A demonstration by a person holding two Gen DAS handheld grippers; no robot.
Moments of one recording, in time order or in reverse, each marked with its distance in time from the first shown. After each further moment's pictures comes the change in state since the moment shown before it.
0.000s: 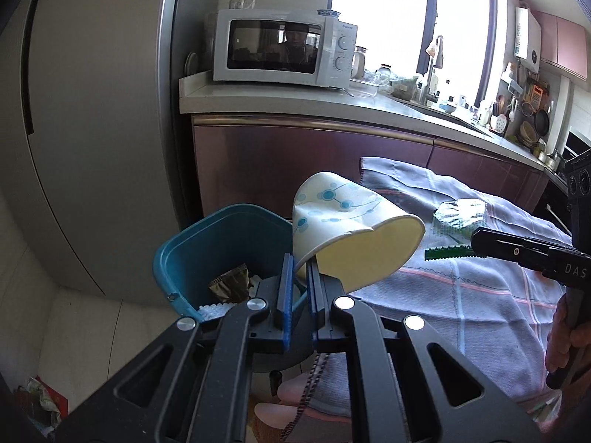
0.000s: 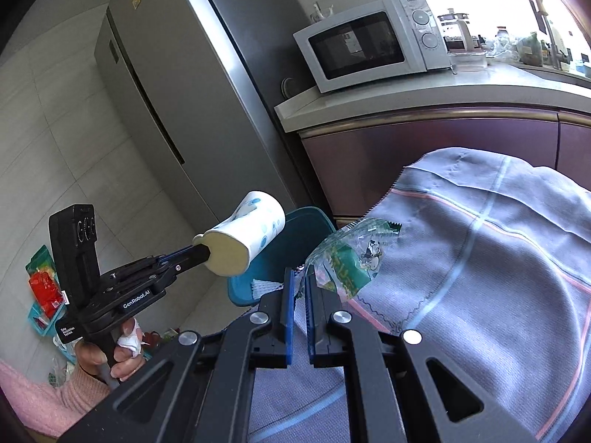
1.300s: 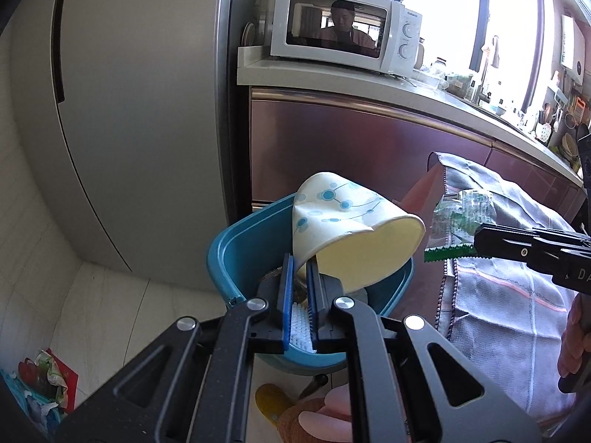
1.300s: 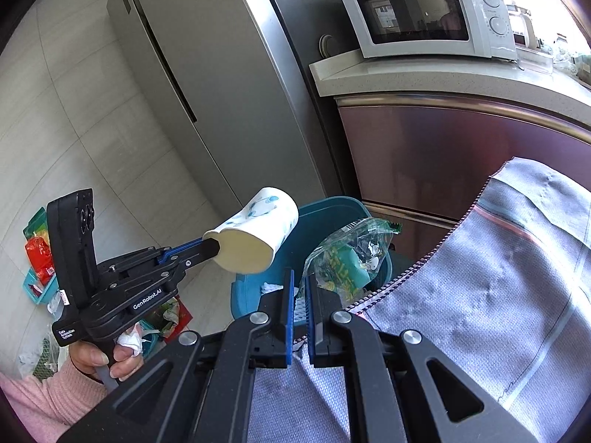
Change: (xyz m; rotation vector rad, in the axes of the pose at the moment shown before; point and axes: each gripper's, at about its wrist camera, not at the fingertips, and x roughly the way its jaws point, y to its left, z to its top) left arm 0.055 0.064 0.002 -0.084 0.059 0.149; right arm 0.098 0.030 0.031 -0.112 0.151 0.038
